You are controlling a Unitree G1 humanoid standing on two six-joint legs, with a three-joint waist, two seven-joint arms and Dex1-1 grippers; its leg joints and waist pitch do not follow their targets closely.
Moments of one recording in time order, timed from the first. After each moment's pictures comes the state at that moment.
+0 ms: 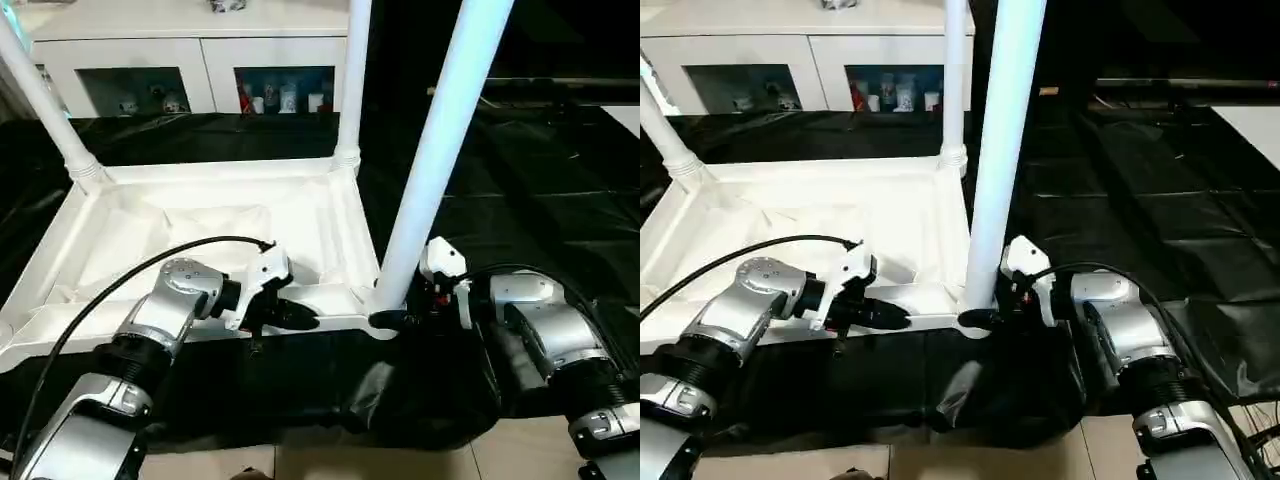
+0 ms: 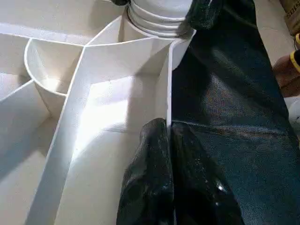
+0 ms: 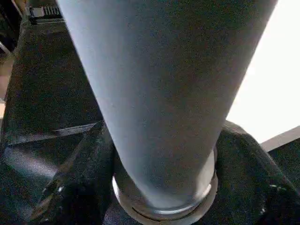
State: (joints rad) left arm -0.60 0.38 -0.27 0.63 -0.04 0.15 -1.34; right arm -0.50 -0.44 0.19 0.52 0.15 0.09 1.24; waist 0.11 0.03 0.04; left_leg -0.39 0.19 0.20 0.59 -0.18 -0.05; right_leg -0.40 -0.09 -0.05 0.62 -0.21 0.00
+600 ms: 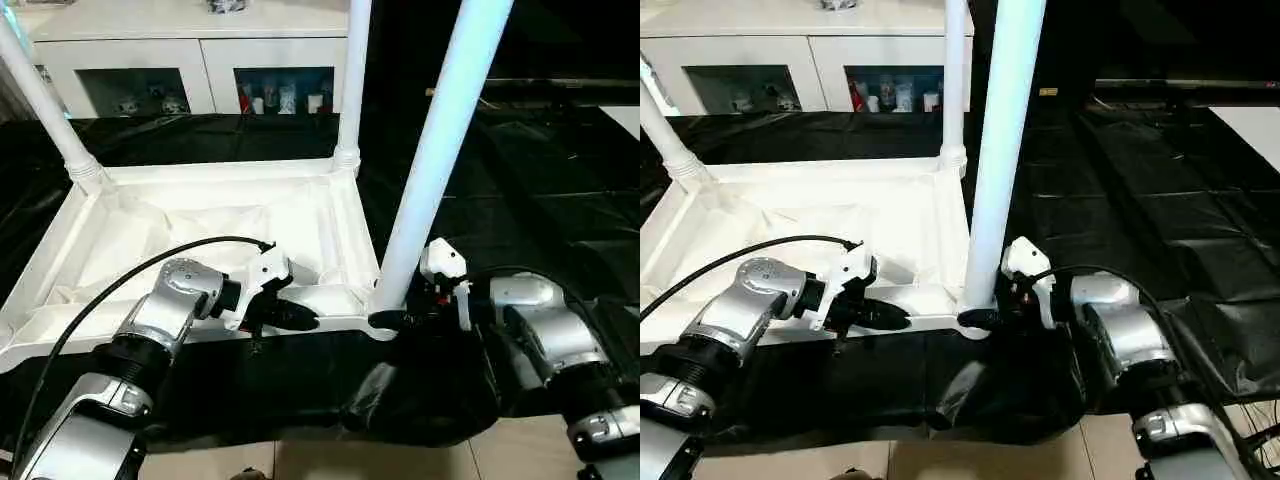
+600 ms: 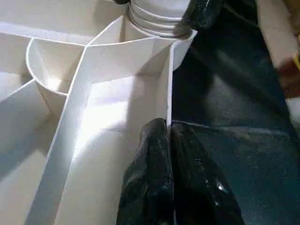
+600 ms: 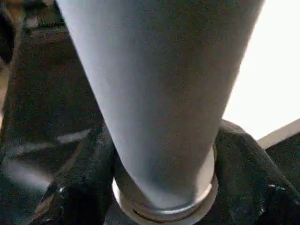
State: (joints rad) left arm -0.60 0.36 -0.26 0.64 -0.04 0.16 -1.28; right arm -0.47 -0.38 0.15 0.52 0.16 0.13 1.15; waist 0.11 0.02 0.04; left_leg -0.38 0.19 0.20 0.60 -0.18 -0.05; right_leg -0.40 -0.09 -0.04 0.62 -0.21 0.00
